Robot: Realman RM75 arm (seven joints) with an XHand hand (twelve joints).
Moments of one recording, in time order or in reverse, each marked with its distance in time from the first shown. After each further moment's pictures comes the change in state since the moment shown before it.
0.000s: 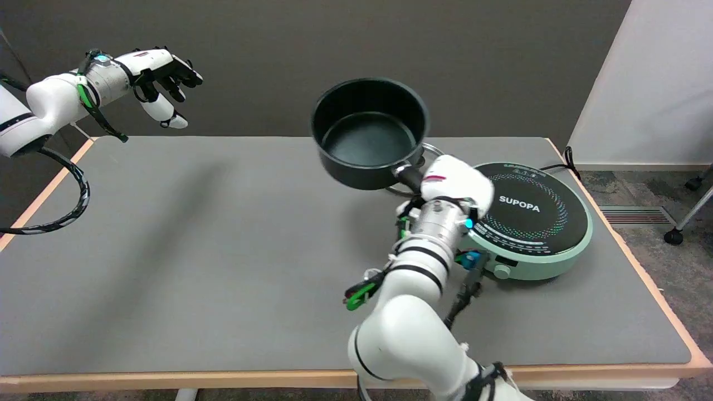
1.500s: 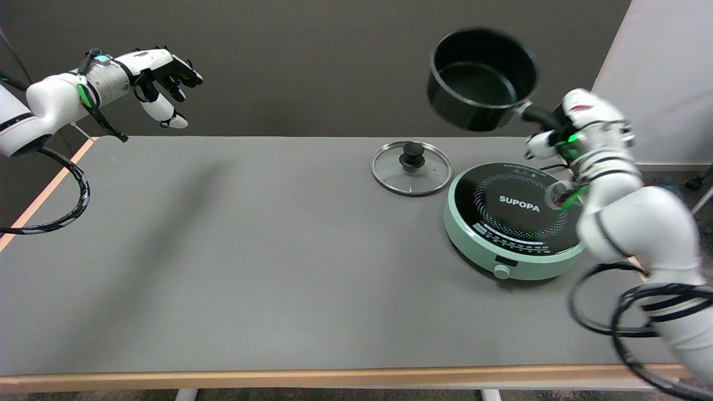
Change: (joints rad) arm -0.139 0.662 0.788 0.137 0.794 -0.744 -0.085
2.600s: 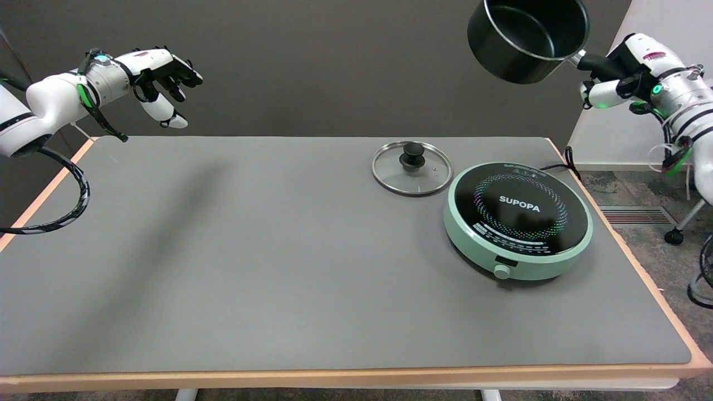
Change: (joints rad) arm 0.099 0.358 0.215 -0.654 0.085 -0.893 0.326
